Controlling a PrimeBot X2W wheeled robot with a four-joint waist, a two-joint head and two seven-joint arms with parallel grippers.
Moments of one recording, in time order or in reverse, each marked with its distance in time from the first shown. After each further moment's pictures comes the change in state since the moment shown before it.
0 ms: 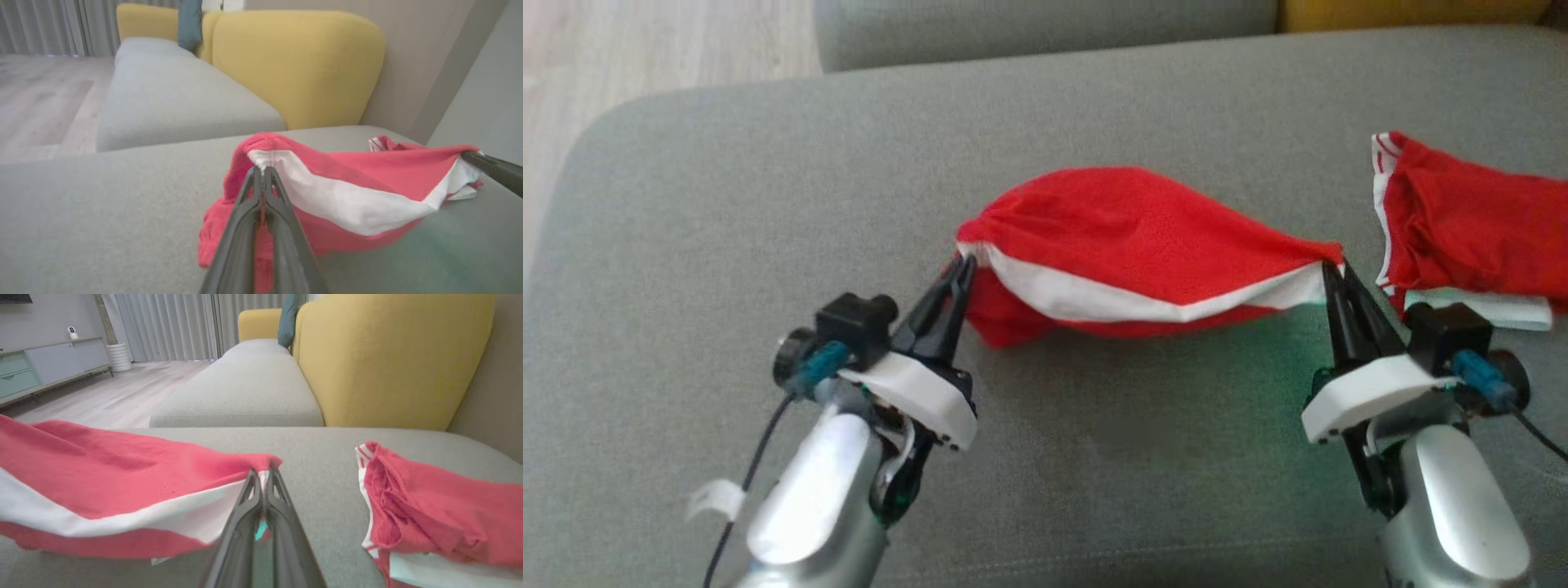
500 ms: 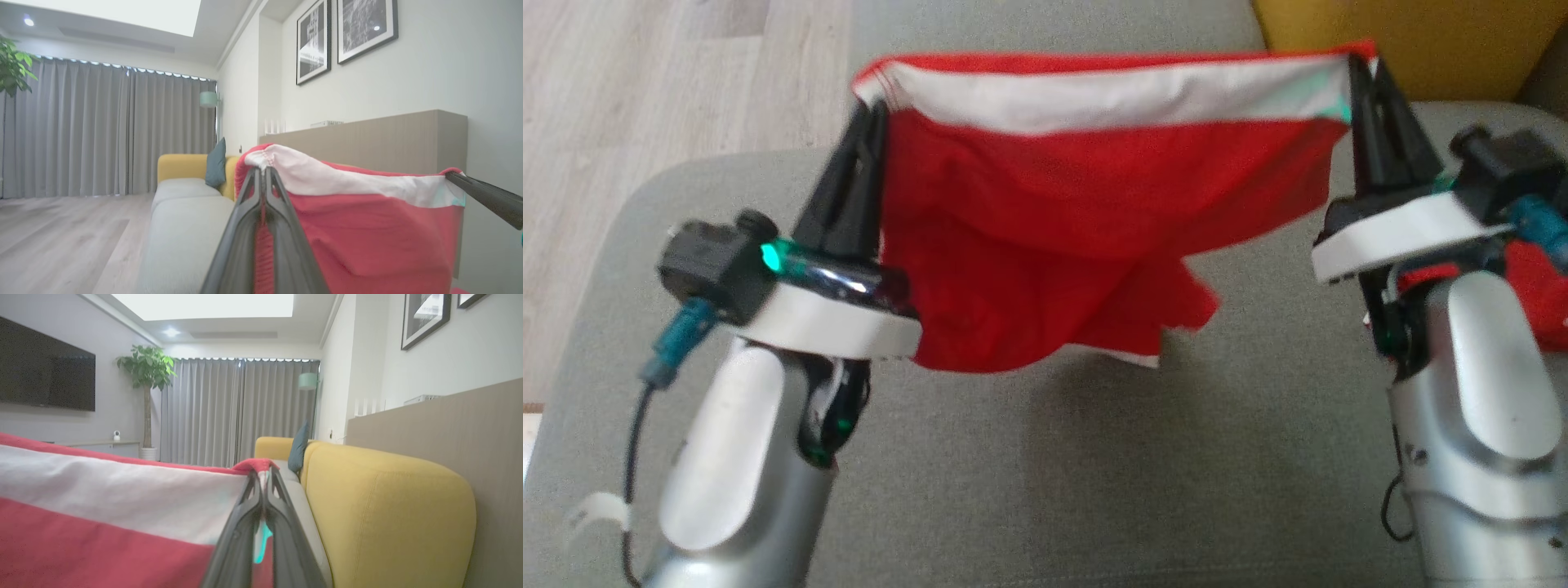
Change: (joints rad) left arm -0.015 0.041 0.159 -0.399 0.028 0.037 -0.007; right arm -0.263 -0.001 0.026 -0.136 -0.016 0.000 0.033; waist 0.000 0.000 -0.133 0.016
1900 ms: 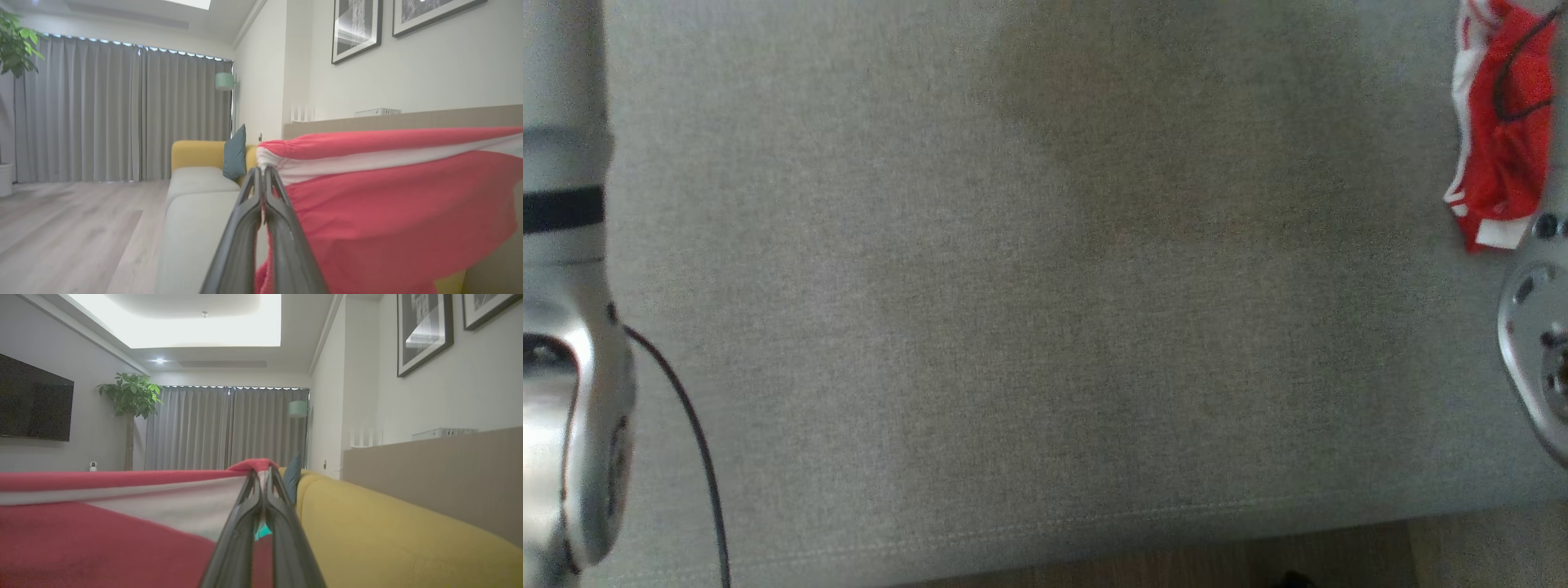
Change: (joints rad) left arm -0.934 0.094 0.064 0.495 -0.070 -0.066 0.077; right arm -0.920 -0.010 -0.072 0.391 -0.025 0.000 -0.068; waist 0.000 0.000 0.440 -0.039
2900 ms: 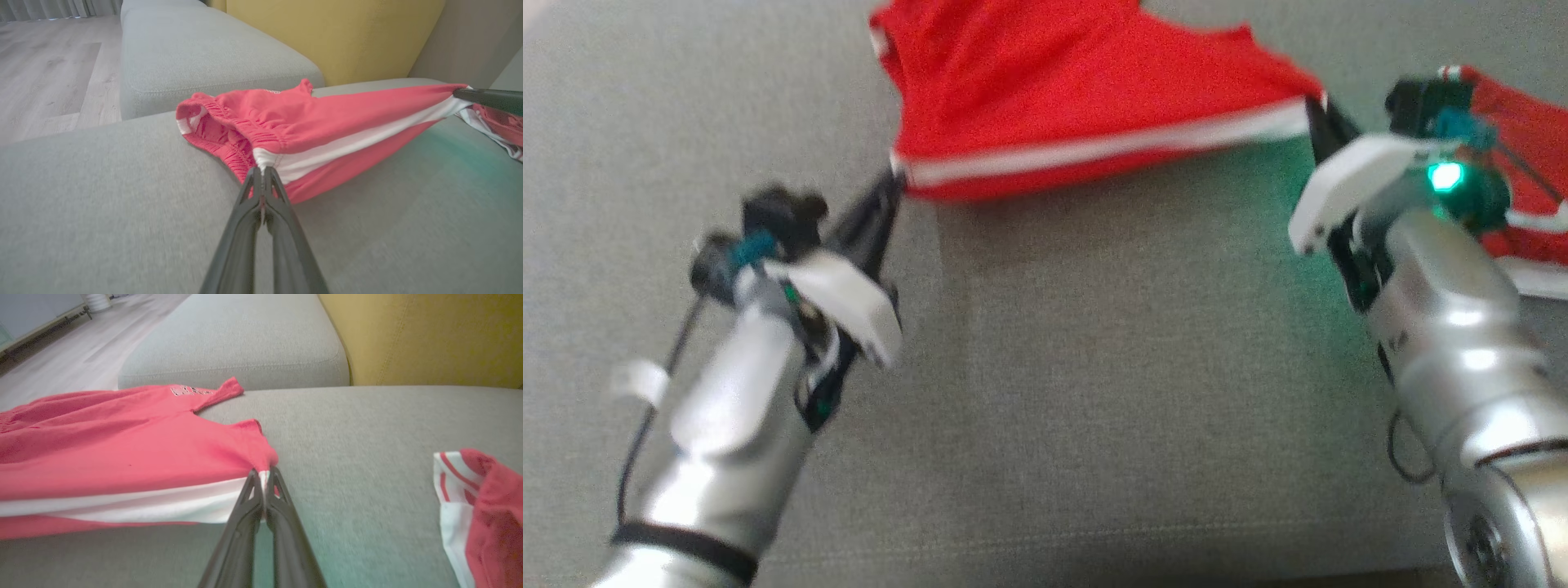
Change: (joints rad) left arm 0.679 0.005 -0.315 0.123 -0.061 -0.017 -0.070; right arm 0.430 -0.030 0.174 0.668 0.165 0.000 -0.033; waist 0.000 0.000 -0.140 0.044
